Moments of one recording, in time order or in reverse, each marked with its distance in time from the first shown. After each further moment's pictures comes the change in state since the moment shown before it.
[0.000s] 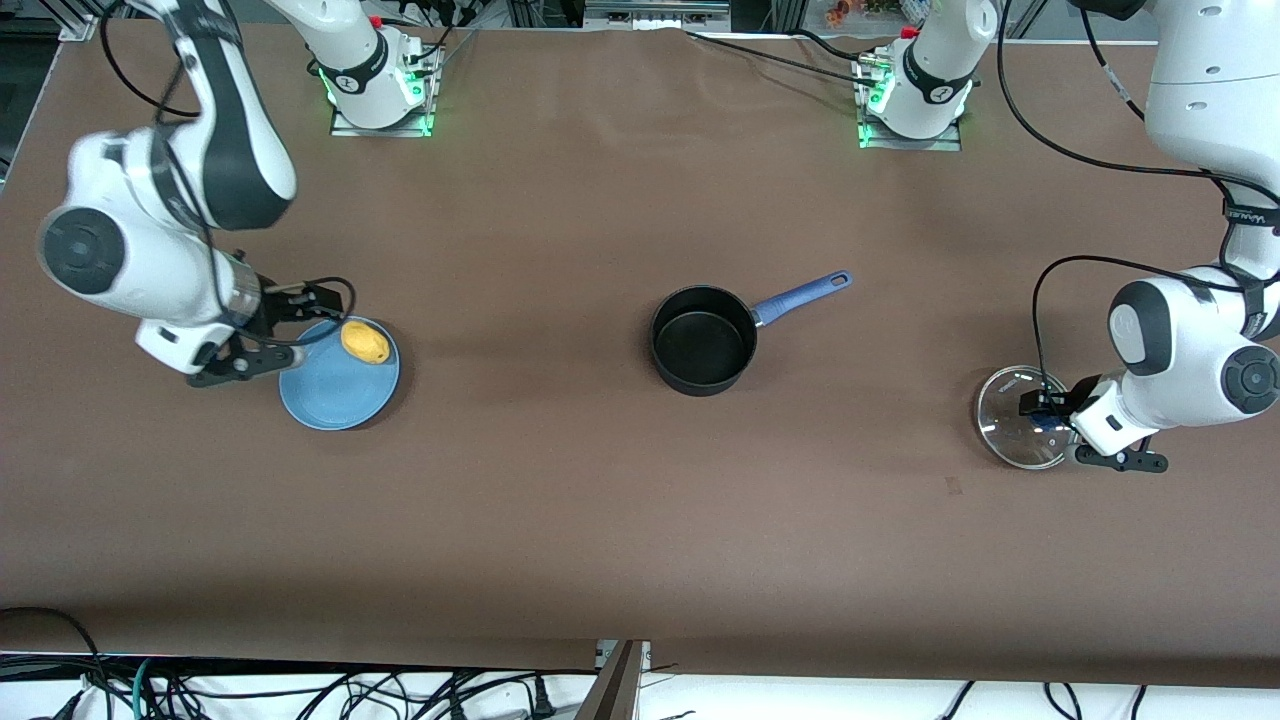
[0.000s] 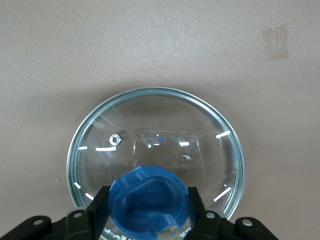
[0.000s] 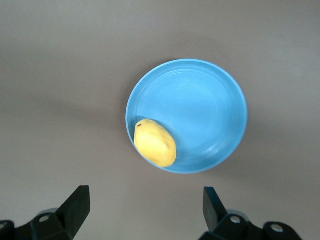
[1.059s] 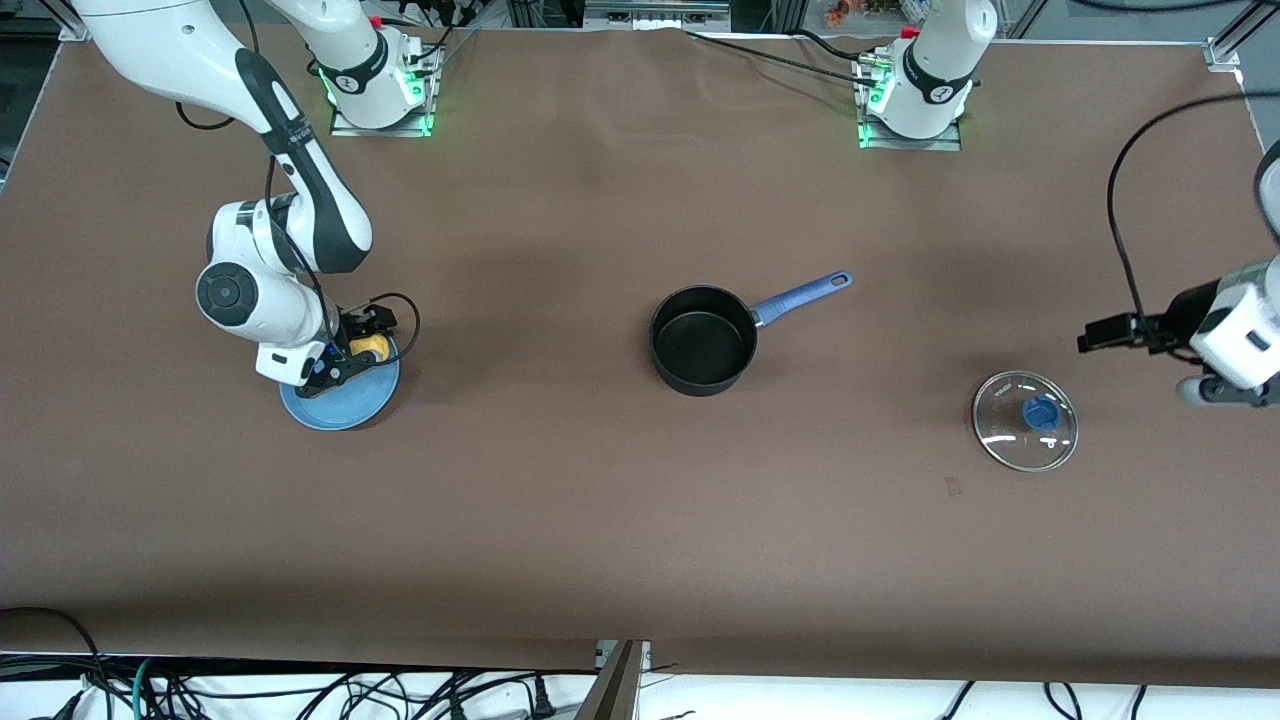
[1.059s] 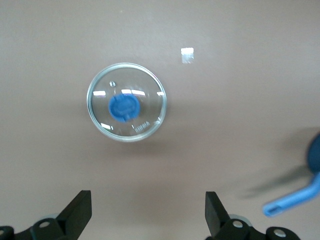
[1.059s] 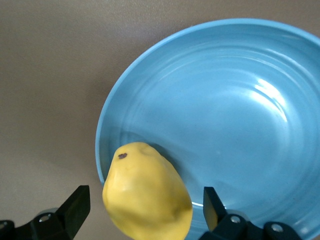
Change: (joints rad) left arm -0.017 -0.399 -0.050 0.113 -0.010 -0.518 -0.239; right arm -0.001 0.158 -0.001 -0.230 -0.001 0.411 -0.153
